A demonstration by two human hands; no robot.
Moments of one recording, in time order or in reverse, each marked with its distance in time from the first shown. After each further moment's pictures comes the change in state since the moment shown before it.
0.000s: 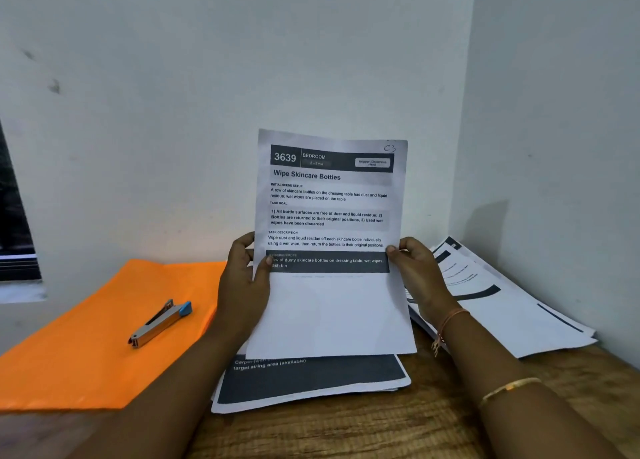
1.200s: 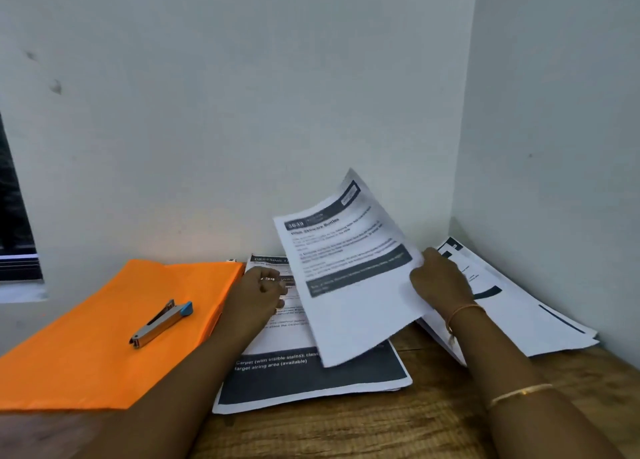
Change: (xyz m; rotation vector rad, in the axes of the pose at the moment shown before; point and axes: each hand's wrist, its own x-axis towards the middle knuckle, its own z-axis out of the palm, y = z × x) left_hand -0.005 -0.008 0.002 0.113 -0.163 -0.371; right_hand 0.008 0.001 -0.027 -0.853 0.027 0.131
